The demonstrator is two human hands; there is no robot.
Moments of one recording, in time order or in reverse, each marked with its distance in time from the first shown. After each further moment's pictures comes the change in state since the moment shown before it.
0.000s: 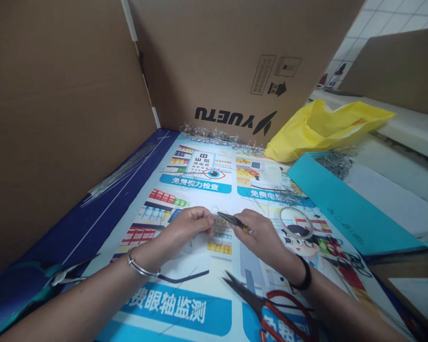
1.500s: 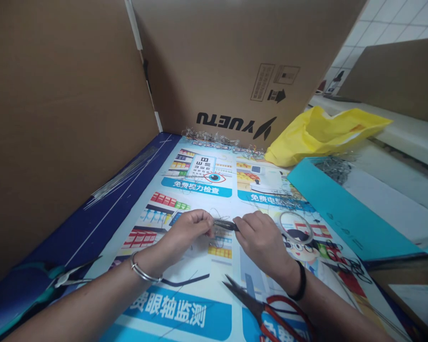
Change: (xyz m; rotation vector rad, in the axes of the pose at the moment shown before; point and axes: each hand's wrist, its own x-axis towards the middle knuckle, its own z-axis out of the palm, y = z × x) left_hand -0.003 0.007 0.008 0.029 0.116 -0.006; right_hand -0.004 -0.004 0.001 -0.567 0.187 -0.231
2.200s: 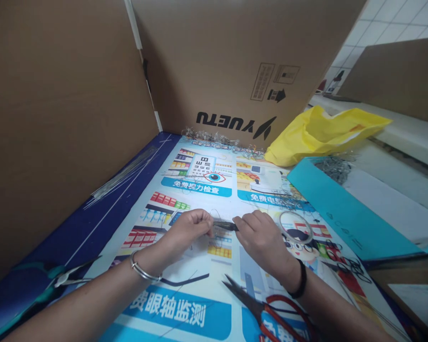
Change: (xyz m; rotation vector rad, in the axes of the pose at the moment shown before) left_hand 0.001 -0.003 -0.001 0.033 -0.006 0.014; right_hand 0.002 0.003 -0.001 -0.014 0.022 -0.053
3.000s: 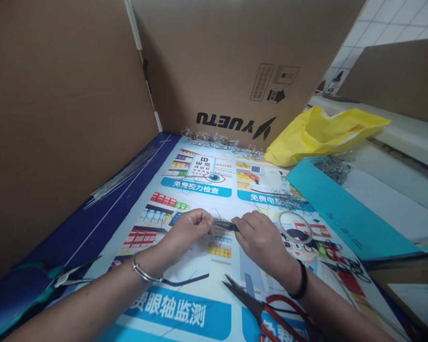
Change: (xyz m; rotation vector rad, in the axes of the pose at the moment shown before) left_hand 0.001 -0.002 0.002 -0.011 0.045 0.019; right_hand -0.002 -0.003 0.002 0.084 -0.025 0.046
